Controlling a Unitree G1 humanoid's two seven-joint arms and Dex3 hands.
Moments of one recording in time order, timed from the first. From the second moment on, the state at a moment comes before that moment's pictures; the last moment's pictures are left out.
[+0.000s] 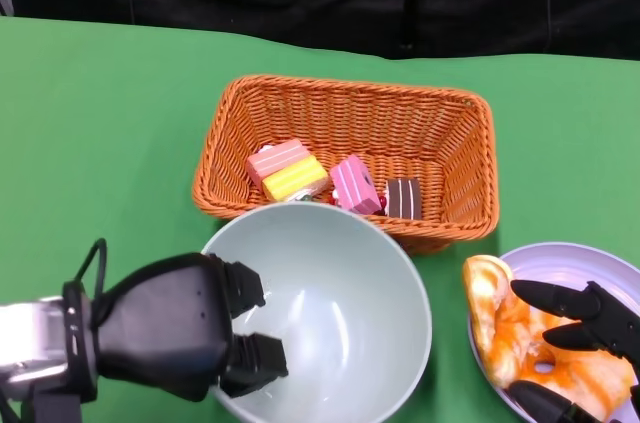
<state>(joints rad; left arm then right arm) -0.33 0.48 -0.15 0.29 1.47 -1.24 0.42 0.67 -0.07 0.08 -0.80 -0.56 -0.04 0.01</state>
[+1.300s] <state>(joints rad) -0.05 0.56 -0.06 -0.46 -0.16 -0.13 -0.66 0.62 -0.11 0.13 -0.77 -0.44 -0.07 0.02</state>
